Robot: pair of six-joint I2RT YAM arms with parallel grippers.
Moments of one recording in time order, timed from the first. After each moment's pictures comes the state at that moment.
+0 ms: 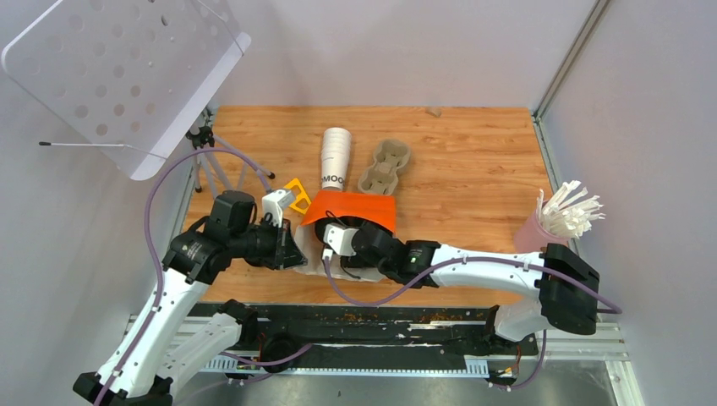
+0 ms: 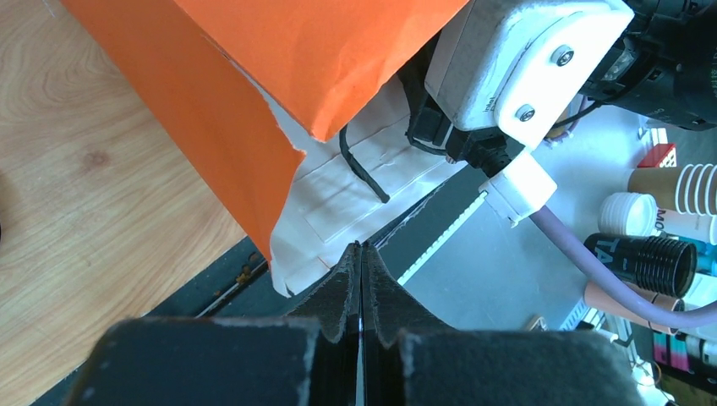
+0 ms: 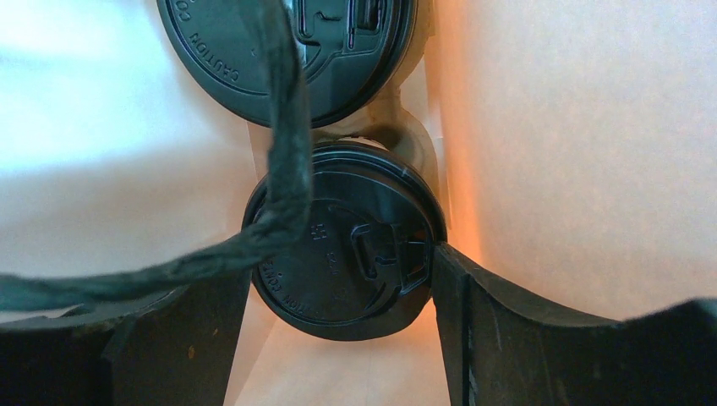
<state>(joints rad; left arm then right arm) -0.44 0.76 0.96 -1.02 0.54 -0.28 1.20 1.43 0.92 -0.19 0.50 -0.55</state>
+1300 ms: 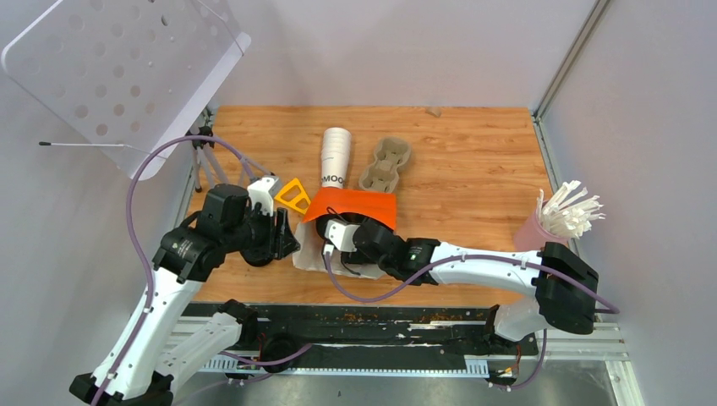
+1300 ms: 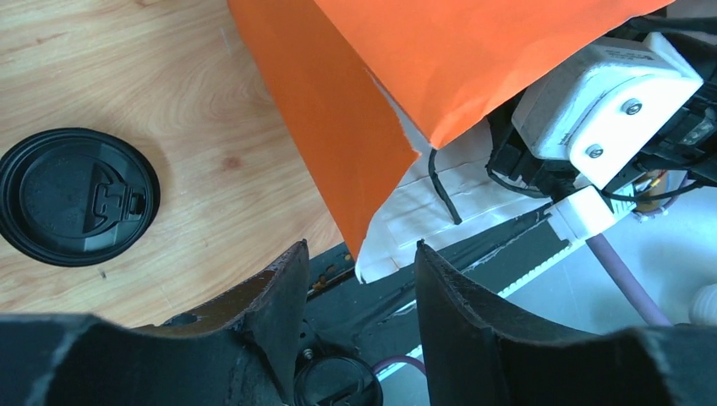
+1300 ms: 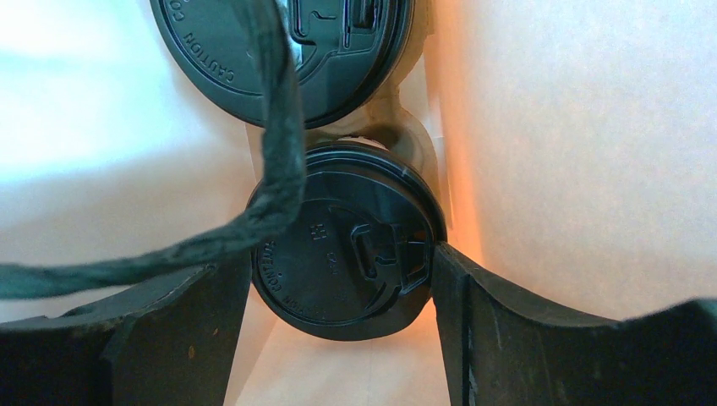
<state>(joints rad) -0.44 0.78 1.07 -1.07 0.27 -0.27 1.17 1.45 0.91 -0.15 0.49 -0.55</state>
